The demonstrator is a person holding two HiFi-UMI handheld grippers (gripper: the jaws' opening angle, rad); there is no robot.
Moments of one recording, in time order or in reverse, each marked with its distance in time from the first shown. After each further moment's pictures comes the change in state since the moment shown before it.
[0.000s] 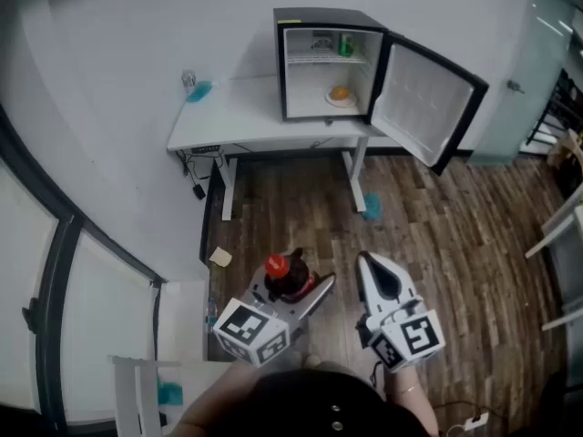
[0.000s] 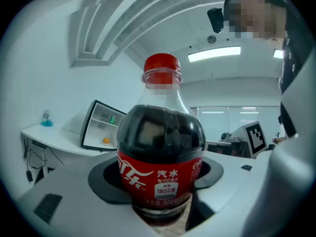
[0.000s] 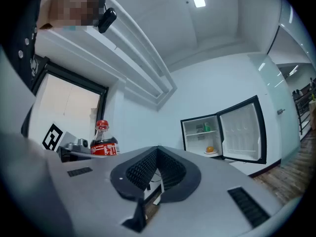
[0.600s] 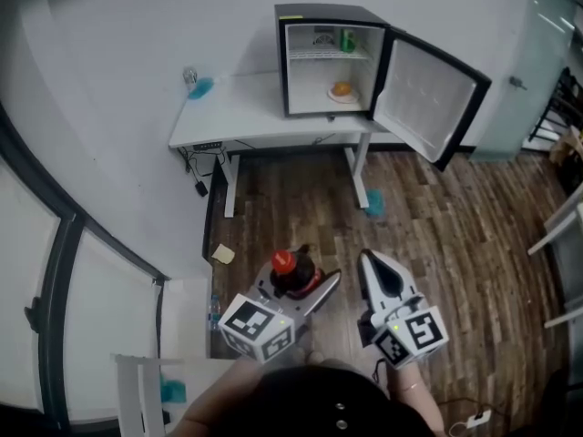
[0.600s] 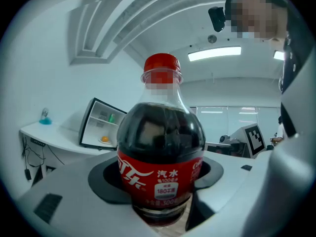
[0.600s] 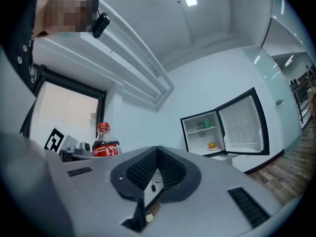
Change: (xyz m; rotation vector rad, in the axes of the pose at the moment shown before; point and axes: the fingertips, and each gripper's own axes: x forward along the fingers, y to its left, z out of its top) left arm 0.005 -0.001 -0.003 0.000 0.013 -0.019; right arm 0.002 -0.001 -0.007 0.074 -0.012 0.012
